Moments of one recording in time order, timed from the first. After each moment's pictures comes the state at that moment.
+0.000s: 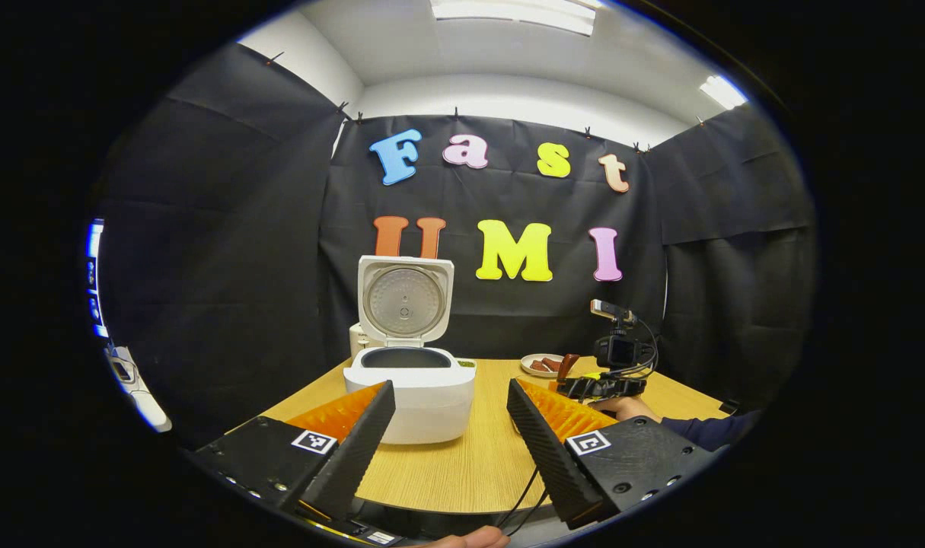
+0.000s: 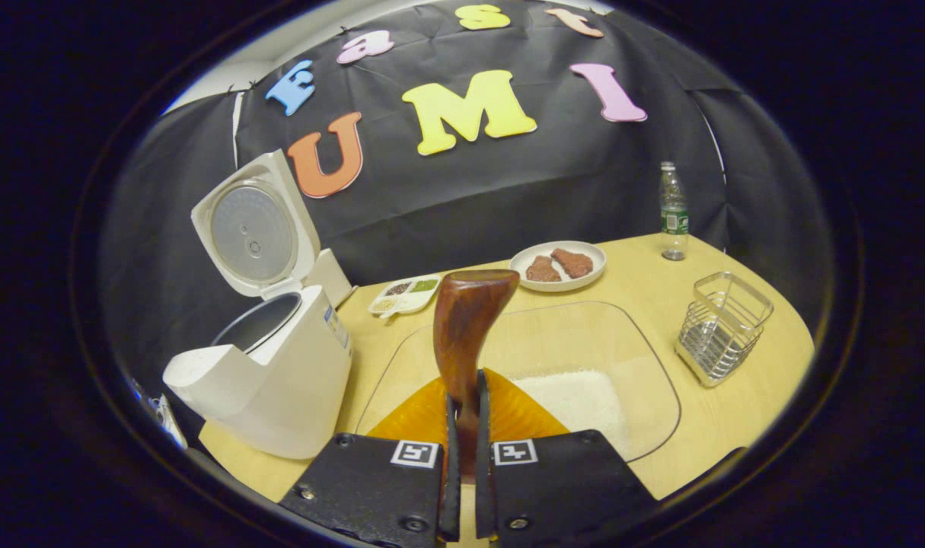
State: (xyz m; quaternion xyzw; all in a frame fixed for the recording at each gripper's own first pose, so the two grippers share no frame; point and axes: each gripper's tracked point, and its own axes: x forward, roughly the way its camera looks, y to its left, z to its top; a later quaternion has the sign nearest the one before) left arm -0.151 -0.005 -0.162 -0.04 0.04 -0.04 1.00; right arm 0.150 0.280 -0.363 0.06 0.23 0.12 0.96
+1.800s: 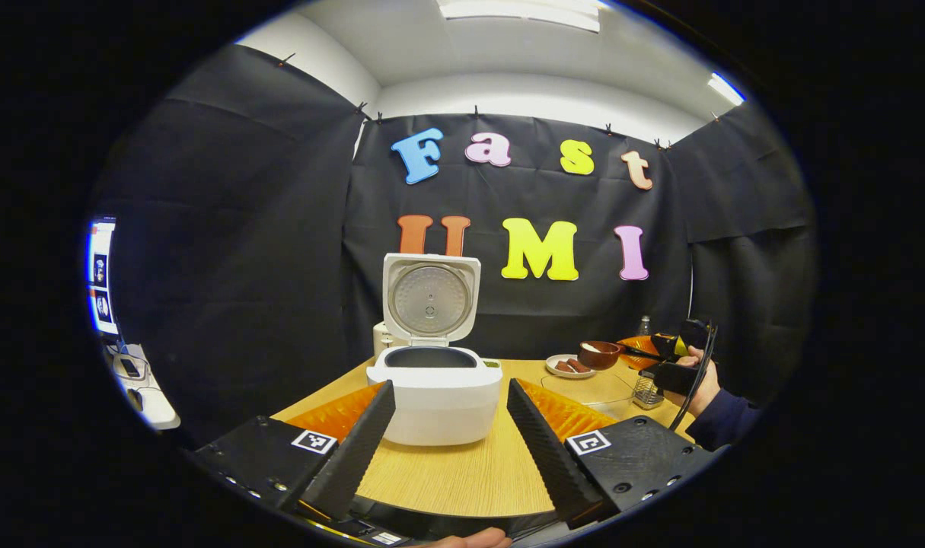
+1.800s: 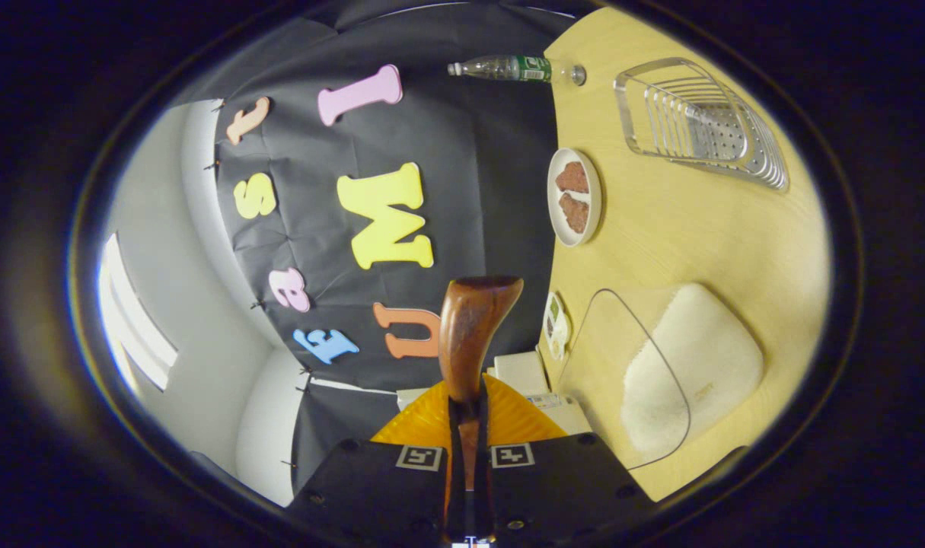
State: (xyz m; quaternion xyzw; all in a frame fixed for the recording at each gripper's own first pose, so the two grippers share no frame) left arm -0.141 0.019 -0.170 -0.04 0.04 0.00 1.00; right arm 0.165 0.212 -0.237 0.65 0.21 0.25 0.69
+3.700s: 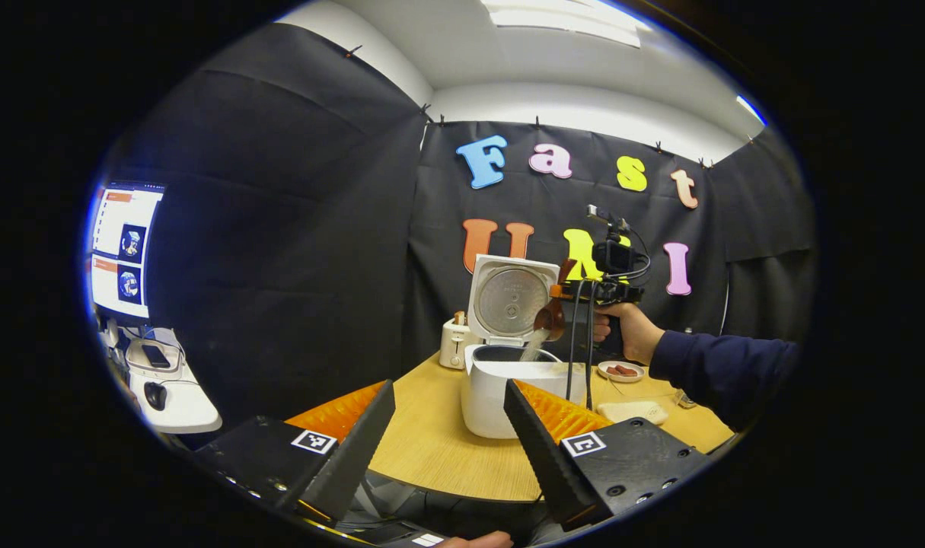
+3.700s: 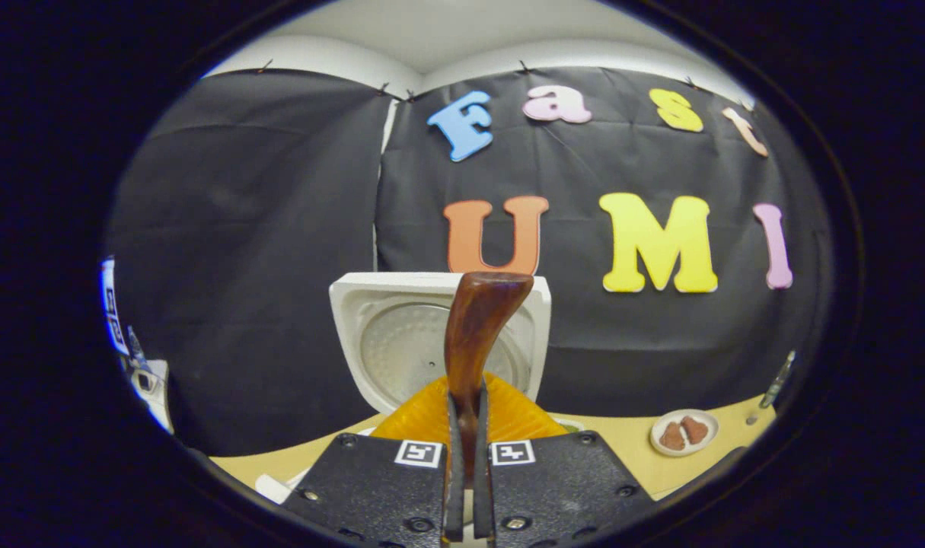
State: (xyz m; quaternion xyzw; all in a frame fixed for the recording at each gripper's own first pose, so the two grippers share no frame) left arm -0.175 0.153 -0.198 -0.07 0.03 0.07 0.99; right arm 0.178 0.584 -0.177 -0.12 0.00 0.30 0.95
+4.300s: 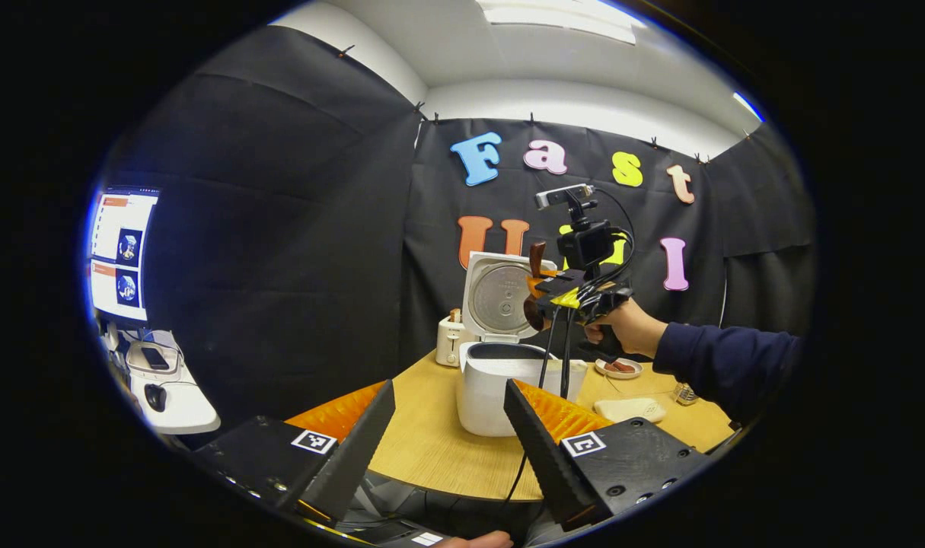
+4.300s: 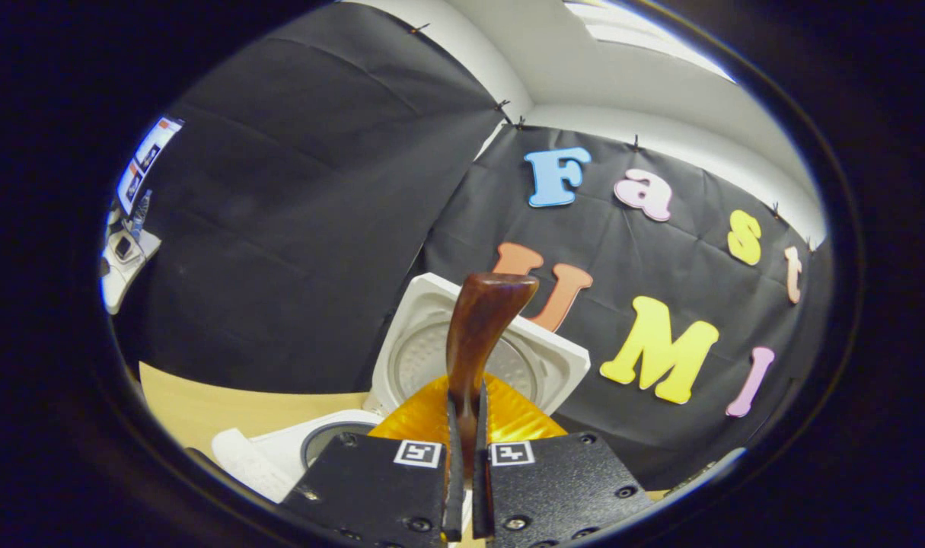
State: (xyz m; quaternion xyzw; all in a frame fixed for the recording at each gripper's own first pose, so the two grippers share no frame) left arm -0.167 0.139 -0.198 -0.06 0.04 0.06 1.00; right arm 0.136 0.595 -0.167 -0.30 -0.11 0.29 0.90
